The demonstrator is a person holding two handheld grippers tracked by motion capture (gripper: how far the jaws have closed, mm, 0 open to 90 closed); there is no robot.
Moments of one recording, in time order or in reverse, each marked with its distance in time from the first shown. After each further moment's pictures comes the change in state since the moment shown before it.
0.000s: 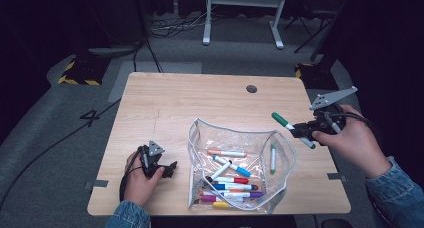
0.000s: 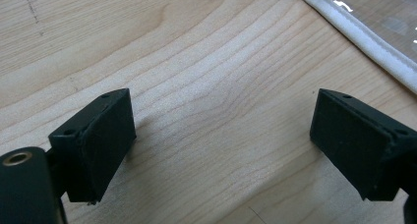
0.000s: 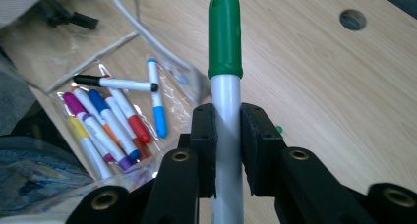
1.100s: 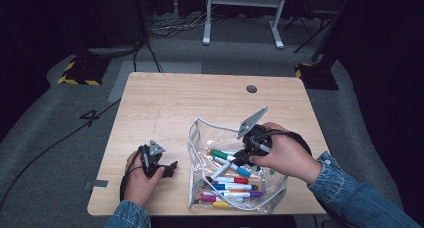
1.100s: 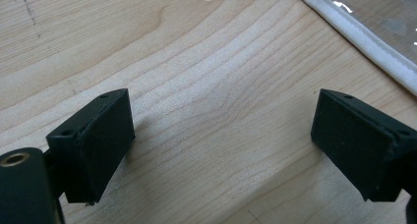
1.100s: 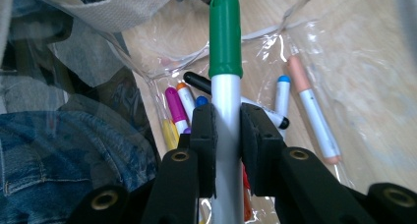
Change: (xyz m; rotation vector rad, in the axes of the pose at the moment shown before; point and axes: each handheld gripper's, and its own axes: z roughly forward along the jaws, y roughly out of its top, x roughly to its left) left arm 0.000 0.001 0.001 0.006 -0.002 0.007; right arm 0.100 0.049 0.102 0.169 0.296 -0.245
